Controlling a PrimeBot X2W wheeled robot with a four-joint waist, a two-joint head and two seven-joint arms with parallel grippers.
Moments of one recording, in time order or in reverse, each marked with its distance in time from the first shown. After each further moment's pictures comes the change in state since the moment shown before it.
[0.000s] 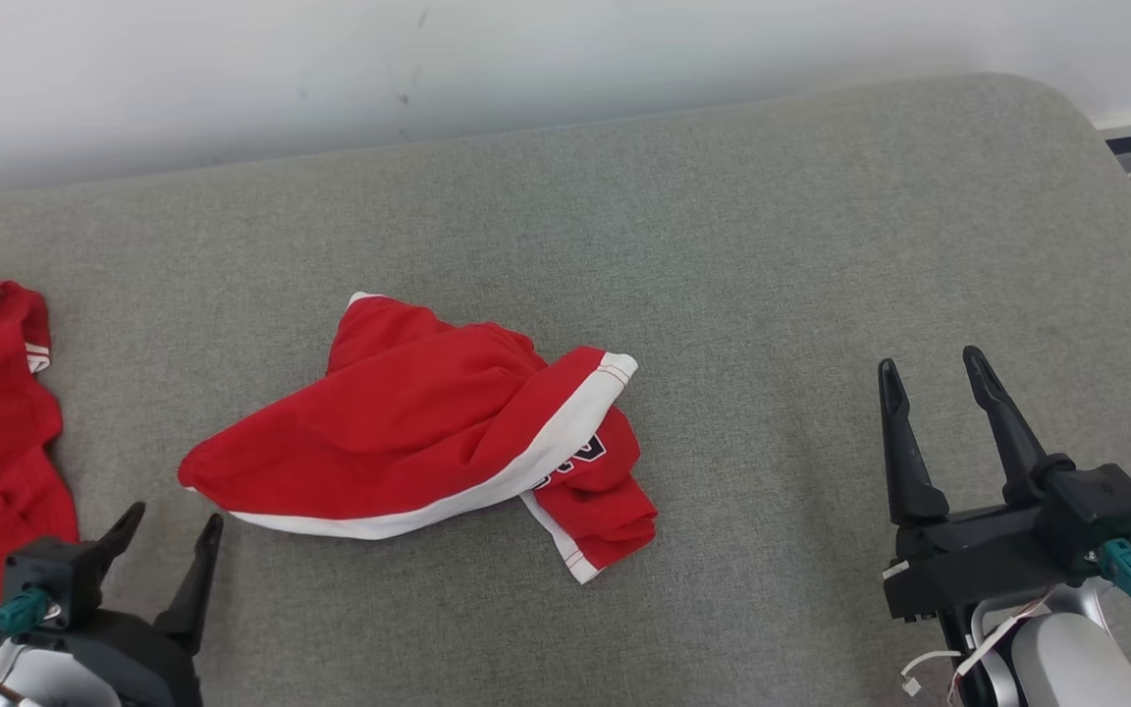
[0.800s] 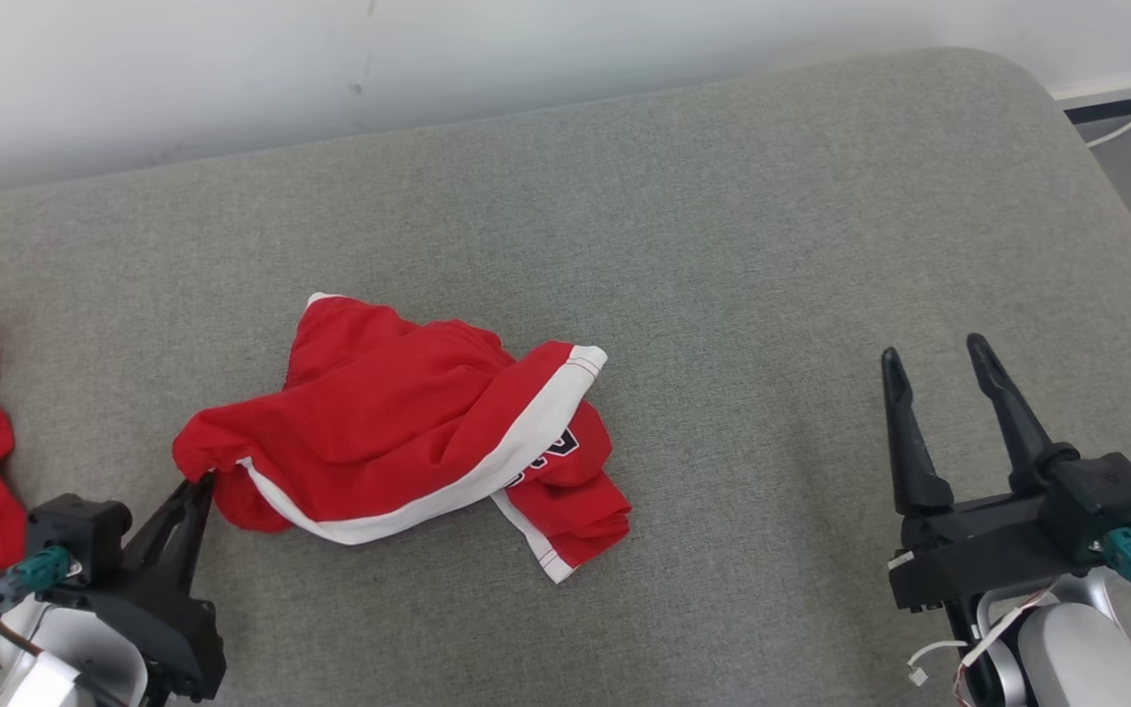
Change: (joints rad) left arm -0.085 -0.038 -0.030 0.044 -0.024 -0.006 0.013; right arm -0.020 -0.011 0.007 -0.004 -0.008 0.000 0.010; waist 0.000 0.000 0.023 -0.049
